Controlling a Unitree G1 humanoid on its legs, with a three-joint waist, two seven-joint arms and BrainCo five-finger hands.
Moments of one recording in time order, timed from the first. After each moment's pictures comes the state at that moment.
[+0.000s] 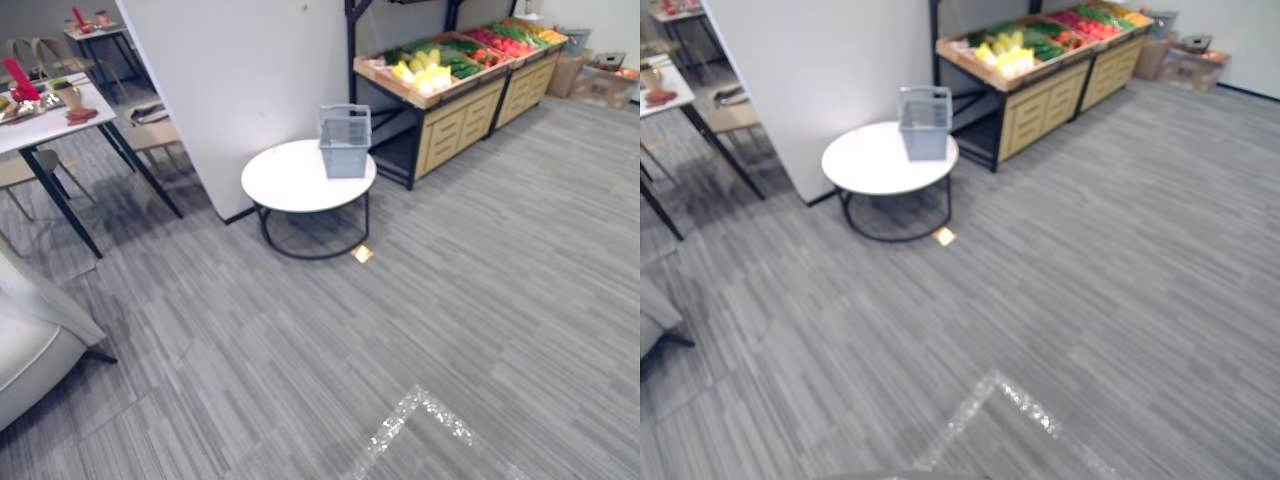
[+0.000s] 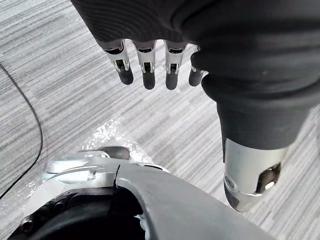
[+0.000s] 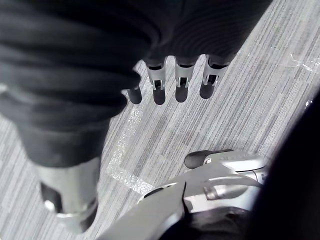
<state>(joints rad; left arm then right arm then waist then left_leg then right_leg) 0.18 0.11 0.09 1.23 -0.04 -0.13 0.04 0.17 -0.12 -0.26 1.25 0.08 -0.10 0.03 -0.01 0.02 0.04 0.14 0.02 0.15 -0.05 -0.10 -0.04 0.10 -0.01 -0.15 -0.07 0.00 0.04</state>
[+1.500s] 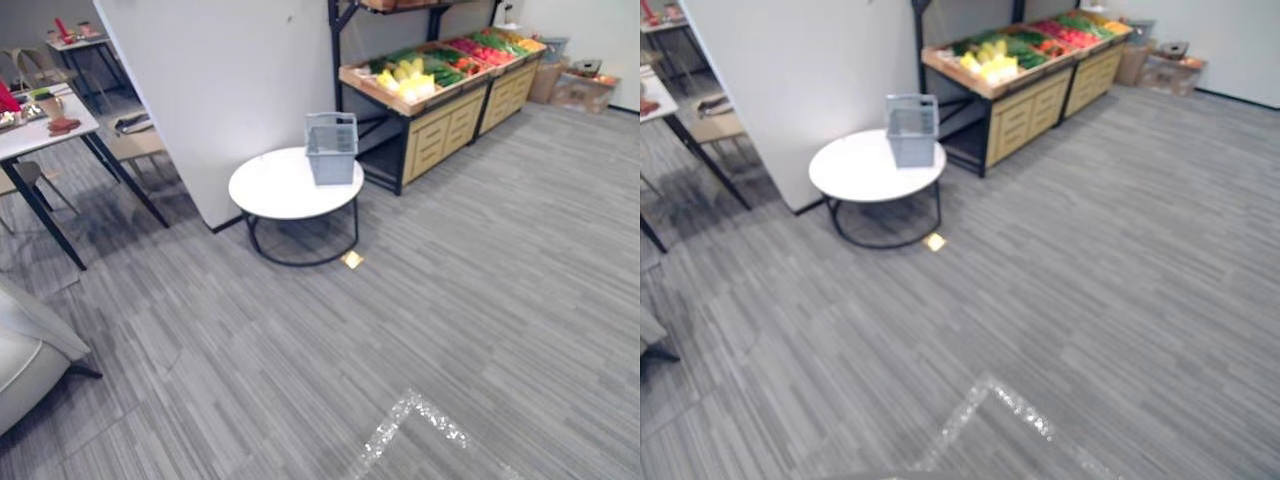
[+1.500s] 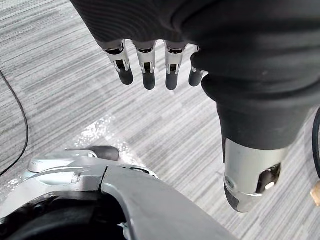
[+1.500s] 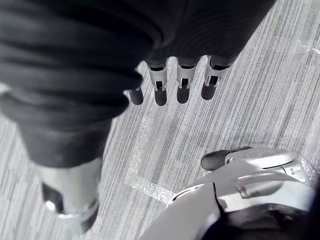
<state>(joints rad) 0.18 0.11 0.12 1.26 -0.11 -0.16 0.07 0.17 -0.10 -0.30 1.25 0.13 -0.13 0.02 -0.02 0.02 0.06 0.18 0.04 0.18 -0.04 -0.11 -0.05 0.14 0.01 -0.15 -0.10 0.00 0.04</state>
